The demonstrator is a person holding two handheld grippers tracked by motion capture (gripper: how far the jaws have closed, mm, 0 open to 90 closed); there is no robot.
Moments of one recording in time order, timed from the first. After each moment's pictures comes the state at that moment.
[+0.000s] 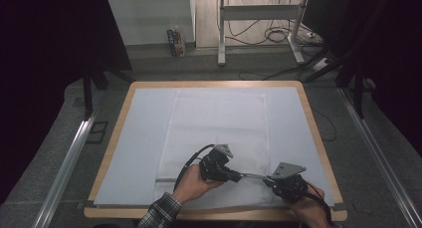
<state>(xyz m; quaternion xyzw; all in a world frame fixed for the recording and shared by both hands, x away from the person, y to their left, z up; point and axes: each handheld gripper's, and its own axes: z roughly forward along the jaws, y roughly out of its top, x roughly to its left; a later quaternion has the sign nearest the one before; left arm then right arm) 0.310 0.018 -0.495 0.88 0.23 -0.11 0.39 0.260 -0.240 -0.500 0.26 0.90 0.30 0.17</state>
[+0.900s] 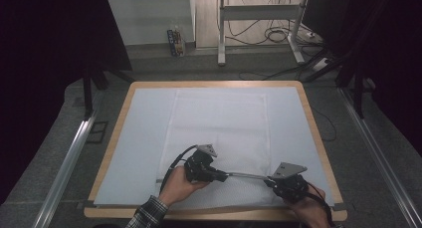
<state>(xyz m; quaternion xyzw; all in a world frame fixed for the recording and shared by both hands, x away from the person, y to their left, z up) 0.305 0.059 -0.499 0.87 0.26 -0.10 0.40 0.259 -0.242 -0.501 0.27 0.90 0.30 0.17</state>
